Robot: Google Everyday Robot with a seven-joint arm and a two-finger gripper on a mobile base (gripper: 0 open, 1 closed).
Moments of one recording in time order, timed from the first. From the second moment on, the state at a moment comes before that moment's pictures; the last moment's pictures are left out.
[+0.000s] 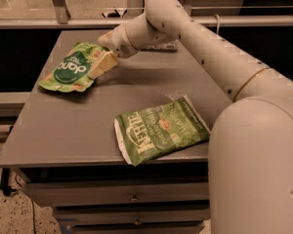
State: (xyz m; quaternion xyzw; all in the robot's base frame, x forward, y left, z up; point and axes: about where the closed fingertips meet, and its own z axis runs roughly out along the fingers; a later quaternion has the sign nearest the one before) arm 0.718 0.142 0.864 -0.62 0.61 0.27 0.41
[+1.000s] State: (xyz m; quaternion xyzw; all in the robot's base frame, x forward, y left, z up) arm 0.704 0.136 0.858 -0.61 0.62 0.28 0.41
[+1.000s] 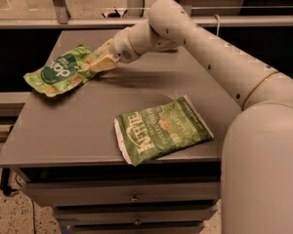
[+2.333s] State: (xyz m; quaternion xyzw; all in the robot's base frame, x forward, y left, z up) arm 0.692 0.096 0.947 -0.46 0.60 0.33 0.57
